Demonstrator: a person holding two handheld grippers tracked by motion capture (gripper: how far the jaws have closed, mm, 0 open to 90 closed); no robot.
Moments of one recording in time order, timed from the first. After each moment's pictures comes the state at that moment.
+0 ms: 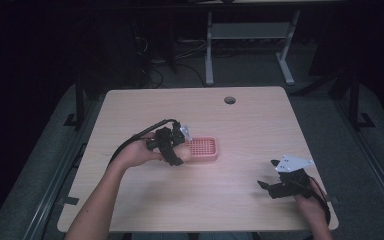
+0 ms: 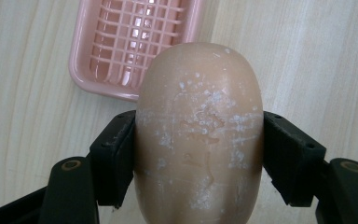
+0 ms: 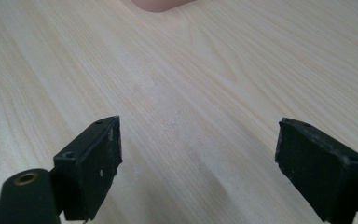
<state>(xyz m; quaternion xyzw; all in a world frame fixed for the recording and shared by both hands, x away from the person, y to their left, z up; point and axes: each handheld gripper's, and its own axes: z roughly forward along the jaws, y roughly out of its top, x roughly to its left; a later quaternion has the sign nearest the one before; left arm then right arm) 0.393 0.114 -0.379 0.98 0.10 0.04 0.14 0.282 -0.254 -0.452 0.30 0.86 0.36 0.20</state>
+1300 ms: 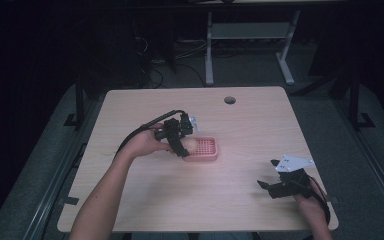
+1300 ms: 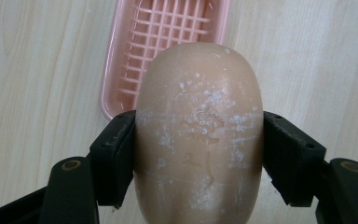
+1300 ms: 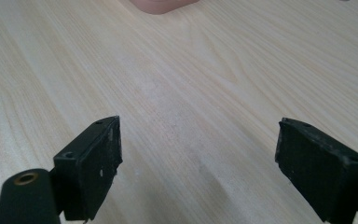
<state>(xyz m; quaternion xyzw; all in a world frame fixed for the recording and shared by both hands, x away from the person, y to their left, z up) 0.414 0.092 -0.368 0.99 0.10 0.04 0.13 0.282 -0.254 -0.452 0.30 0.86 0.36 0.20</state>
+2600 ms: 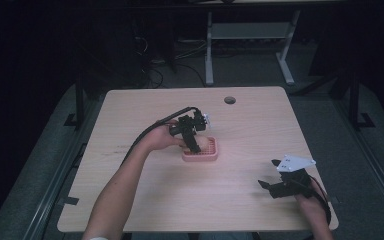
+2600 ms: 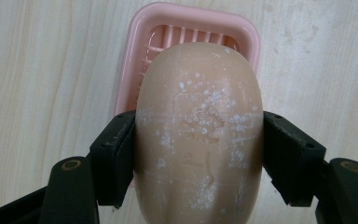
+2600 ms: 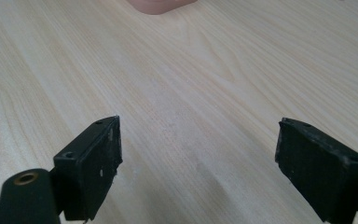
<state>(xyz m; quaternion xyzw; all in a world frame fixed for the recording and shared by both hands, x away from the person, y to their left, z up) 0.444 0.055 -0.388 0.99 0.09 0.03 0.13 0.282 -0.257 -0.452 0.31 0.86 0.36 0.20</state>
